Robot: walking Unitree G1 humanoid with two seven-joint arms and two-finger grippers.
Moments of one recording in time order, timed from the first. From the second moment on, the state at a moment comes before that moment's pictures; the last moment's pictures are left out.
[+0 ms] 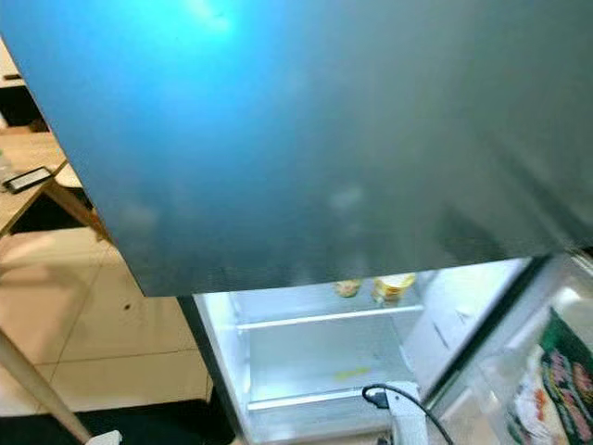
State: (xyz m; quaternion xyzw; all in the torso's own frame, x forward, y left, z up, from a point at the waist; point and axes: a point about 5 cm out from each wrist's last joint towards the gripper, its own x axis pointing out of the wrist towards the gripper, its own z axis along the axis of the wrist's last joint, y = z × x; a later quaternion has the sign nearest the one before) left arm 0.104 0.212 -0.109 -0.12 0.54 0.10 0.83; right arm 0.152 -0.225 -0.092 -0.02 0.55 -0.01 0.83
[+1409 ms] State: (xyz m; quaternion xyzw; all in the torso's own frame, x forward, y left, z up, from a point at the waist) left arm 0.100 0.212 -0.110 -0.12 0.54 0.09 0.83; right arm 0.153 -0.223 -0.092 -0.02 0.55 -0.01 0.83
